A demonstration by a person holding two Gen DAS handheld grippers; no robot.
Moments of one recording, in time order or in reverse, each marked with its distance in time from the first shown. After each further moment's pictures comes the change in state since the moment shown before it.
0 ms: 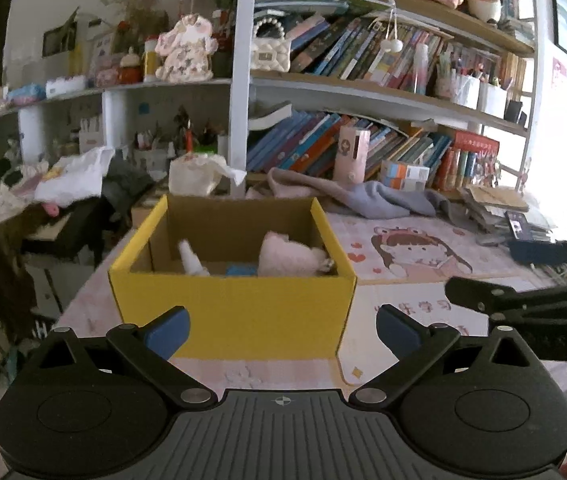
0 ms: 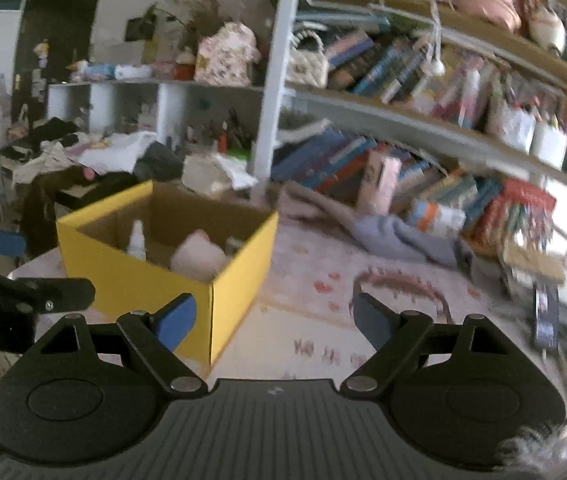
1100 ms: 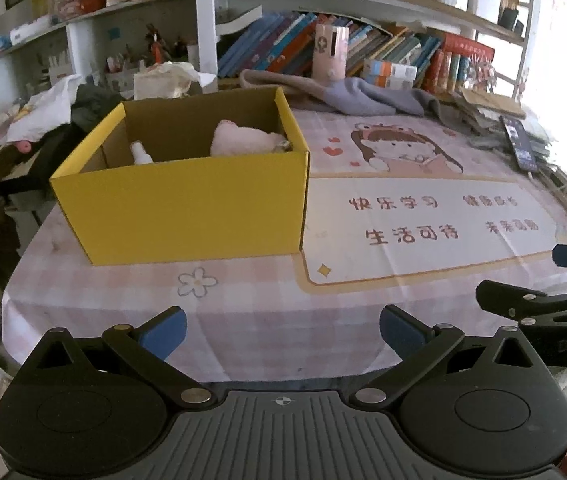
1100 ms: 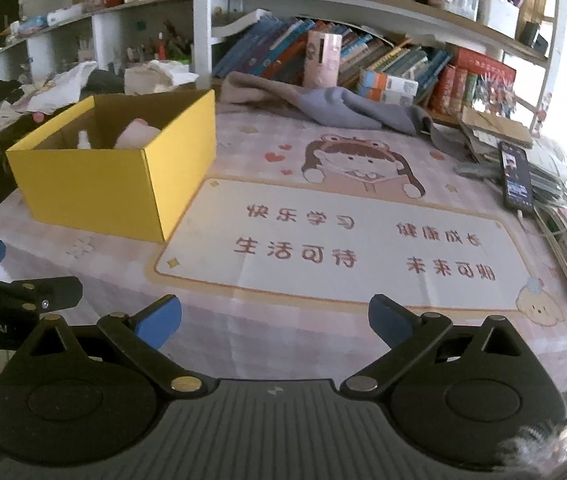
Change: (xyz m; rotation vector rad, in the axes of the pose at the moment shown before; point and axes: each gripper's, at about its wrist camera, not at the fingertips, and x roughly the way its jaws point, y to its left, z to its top) left arm 0.029 -0.047 -0.033 0.072 0.277 0.003; right arm -0.005 -0.036 -0.059 0.160 0.280 -0.082
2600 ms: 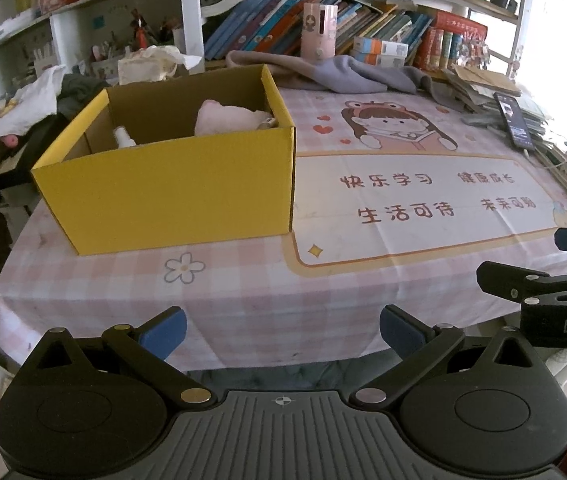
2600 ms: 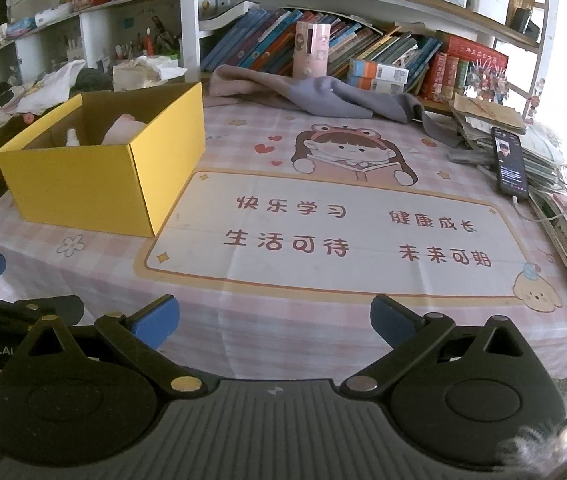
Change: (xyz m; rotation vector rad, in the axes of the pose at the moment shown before) left arm 0.008 -0.006 -0.001 0.020 0.054 -0.016; right arm 0.006 -0.006 -0.001 0.024 0.019 -0.010
